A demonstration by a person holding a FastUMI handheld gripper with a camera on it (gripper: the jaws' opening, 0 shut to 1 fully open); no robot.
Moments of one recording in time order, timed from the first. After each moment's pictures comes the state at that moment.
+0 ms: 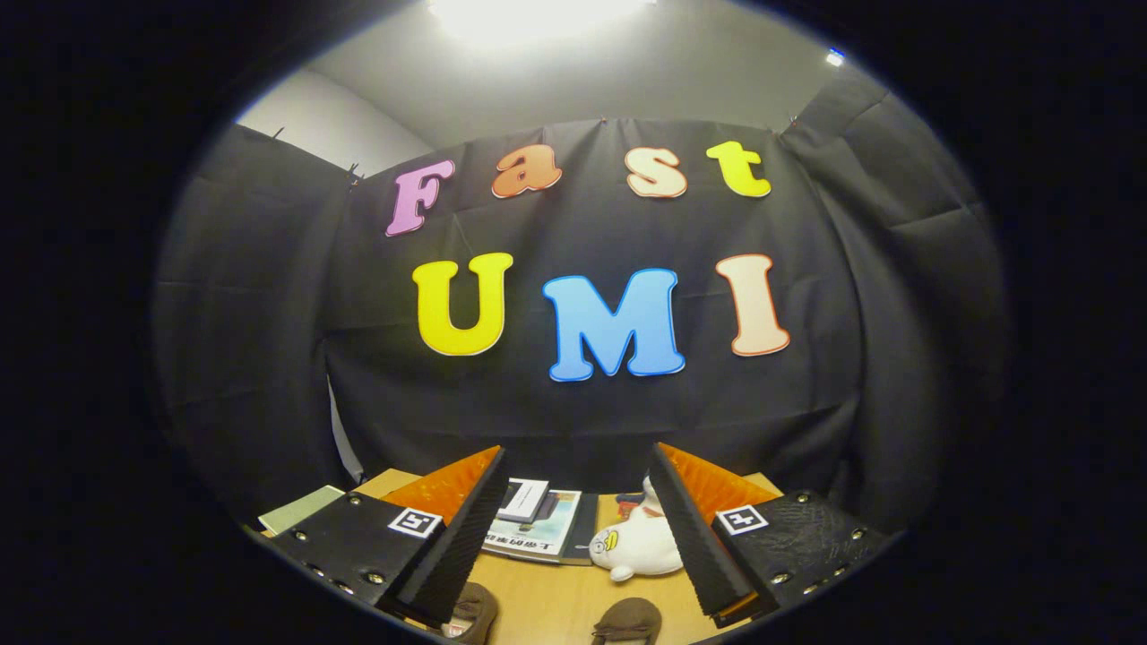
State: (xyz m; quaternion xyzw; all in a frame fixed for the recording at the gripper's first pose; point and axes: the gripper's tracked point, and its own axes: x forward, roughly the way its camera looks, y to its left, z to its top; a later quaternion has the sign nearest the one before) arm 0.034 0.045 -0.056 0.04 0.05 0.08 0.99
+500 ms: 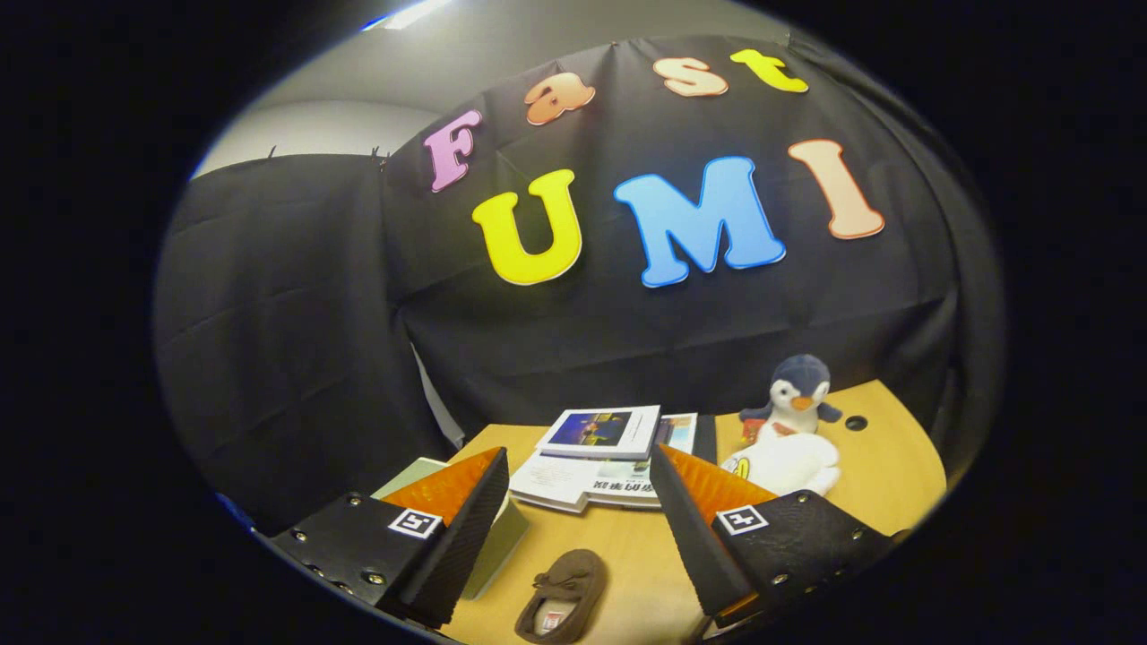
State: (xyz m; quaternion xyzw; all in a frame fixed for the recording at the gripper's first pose) arm 0.033 0.147 -0.136 0.13 0.18 0.23 0.95
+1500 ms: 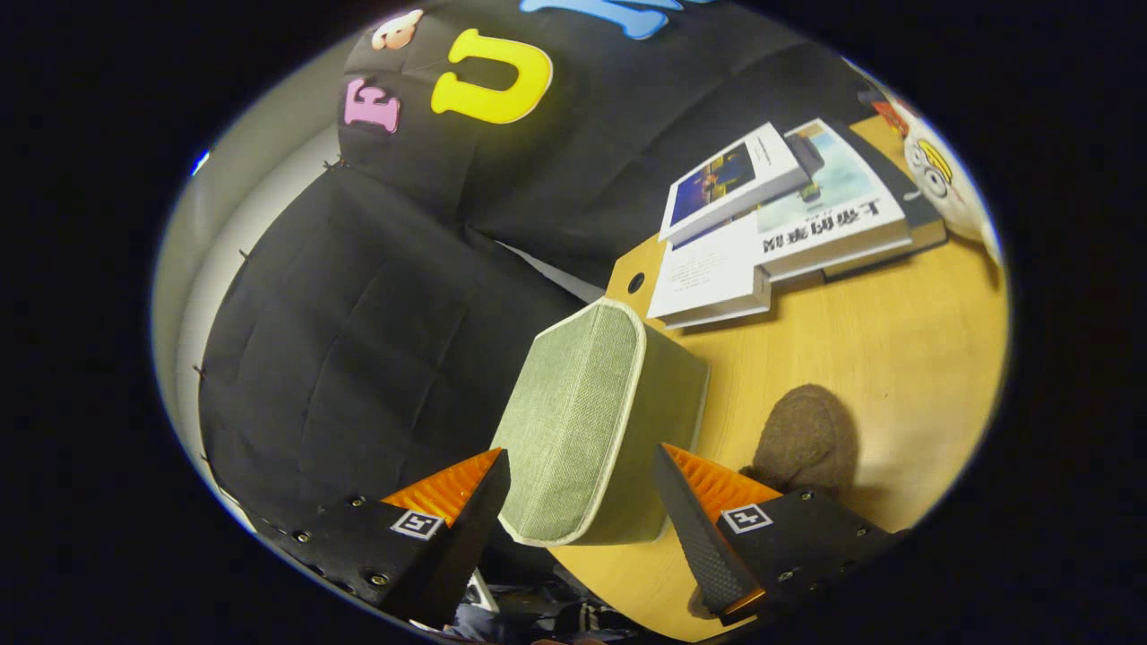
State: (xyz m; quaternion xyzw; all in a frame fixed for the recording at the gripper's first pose) arm -0.020 0.297 -0.283 0.37 0.44 0.41 0.70
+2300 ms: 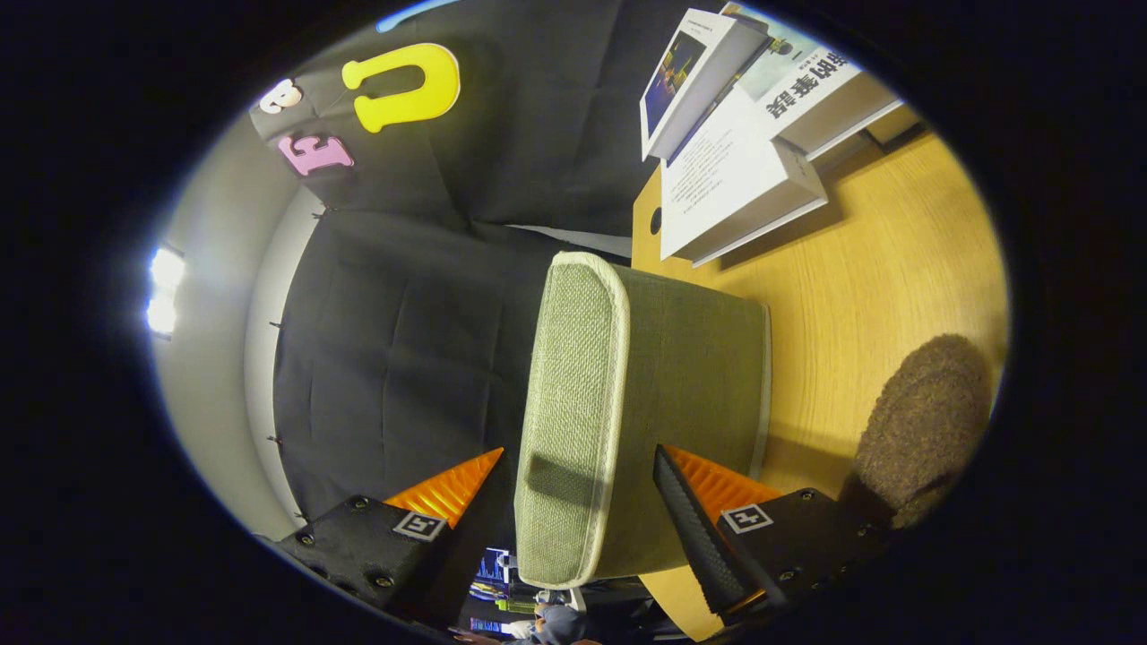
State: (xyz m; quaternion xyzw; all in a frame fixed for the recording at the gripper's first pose) arm -0.003 0.364 -0.328 0.46 0.49 0.46 0.59
